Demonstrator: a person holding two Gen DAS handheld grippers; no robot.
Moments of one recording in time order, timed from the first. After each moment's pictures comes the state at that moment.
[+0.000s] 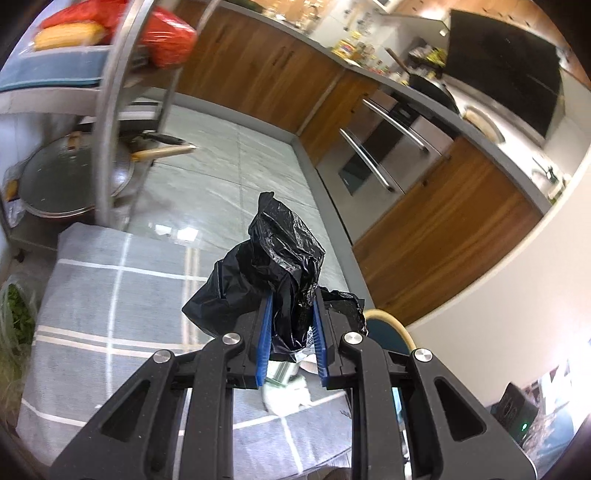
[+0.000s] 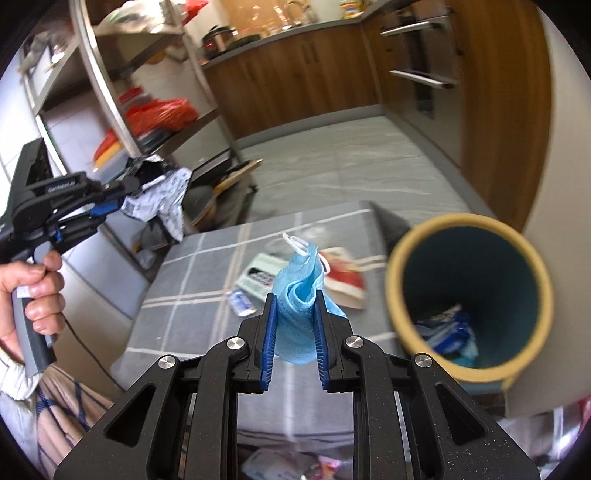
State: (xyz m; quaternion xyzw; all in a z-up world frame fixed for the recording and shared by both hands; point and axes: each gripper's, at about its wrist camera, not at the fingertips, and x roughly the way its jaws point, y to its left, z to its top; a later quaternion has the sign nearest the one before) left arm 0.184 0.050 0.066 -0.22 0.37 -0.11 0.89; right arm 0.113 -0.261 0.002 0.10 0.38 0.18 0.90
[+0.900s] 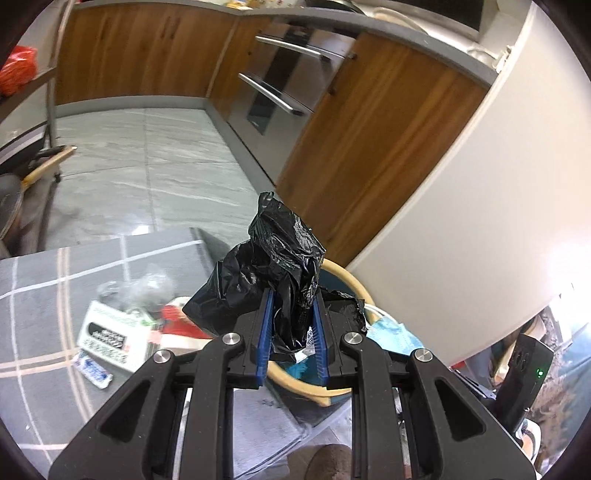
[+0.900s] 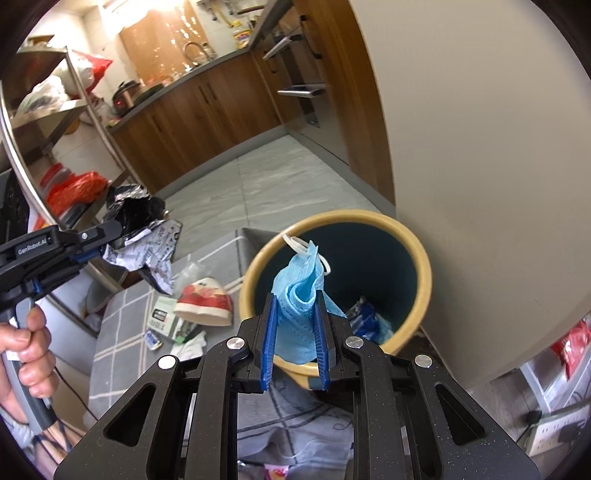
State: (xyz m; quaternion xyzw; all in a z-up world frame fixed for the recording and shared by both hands) left arm 0.206 -0.146 0.045 -0.11 0.41 -0.25 0.87; right arm 0.094 -0.402 -0.021 0.18 0.36 0.03 0.91
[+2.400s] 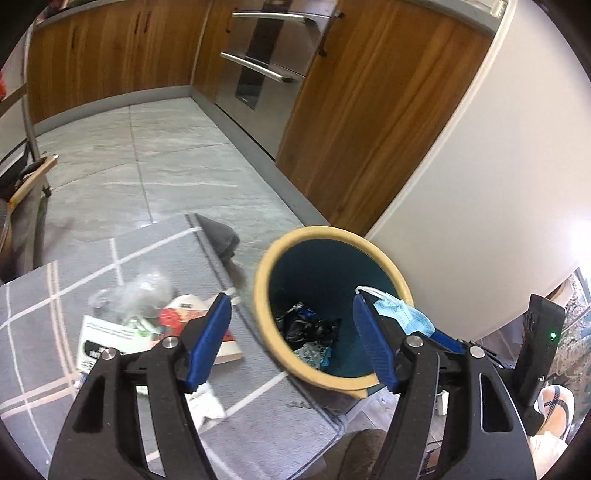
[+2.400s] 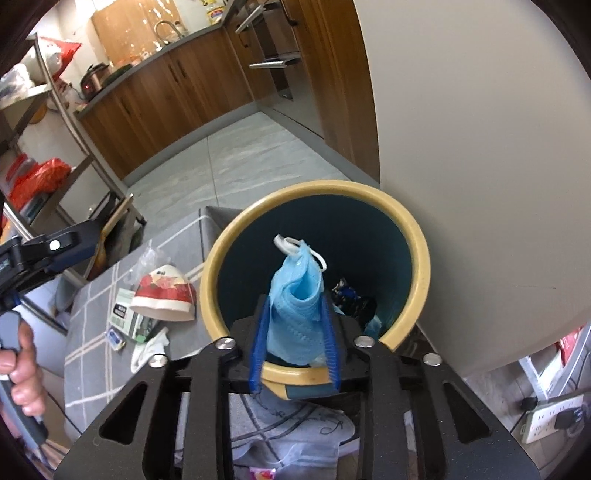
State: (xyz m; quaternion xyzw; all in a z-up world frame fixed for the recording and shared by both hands) left arm 0.237 -0.157 0.000 -0.05 0.44 -0.25 0.86; right arm 0.135 -0.388 -0.058 0.17 0.41 -0.01 0.90
